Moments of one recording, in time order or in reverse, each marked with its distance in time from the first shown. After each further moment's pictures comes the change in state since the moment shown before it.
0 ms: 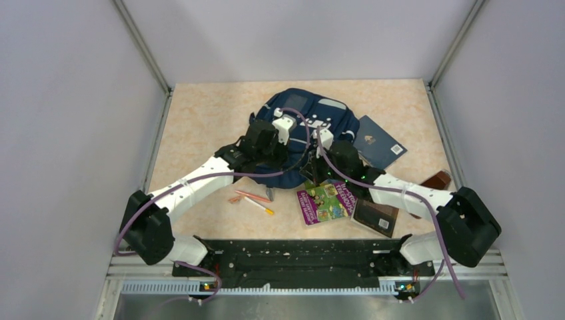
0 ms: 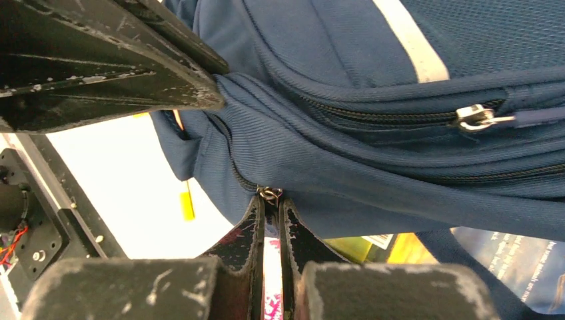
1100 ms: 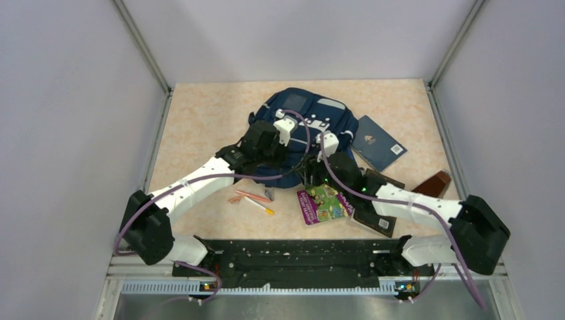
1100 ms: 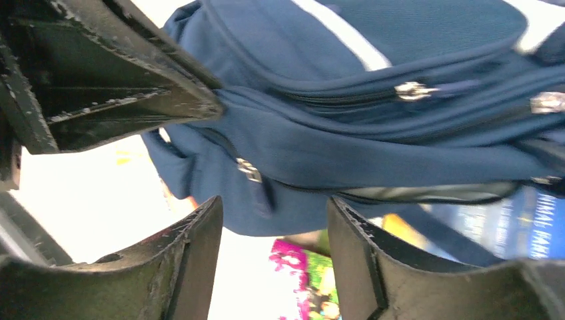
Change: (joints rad) left arm -0.006 0.000 0.000 -0.008 -0.057 0.050; right arm 0.148 -0.051 -0.026 0.050 0.301 0.086
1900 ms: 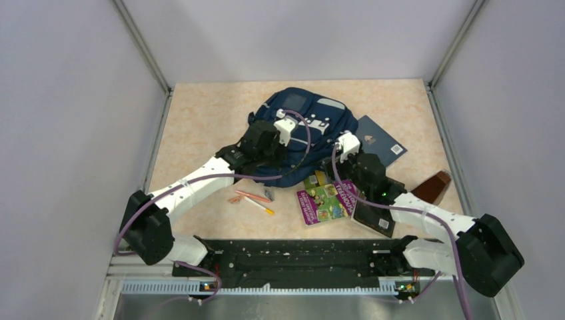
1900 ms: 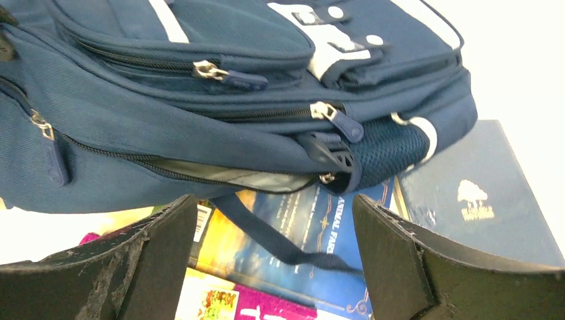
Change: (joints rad) left arm -0.001 0.000 0.002 0.000 -0.019 0.033; right arm -0.244 -0.189 -0.238 0.176 0.011 -0.453
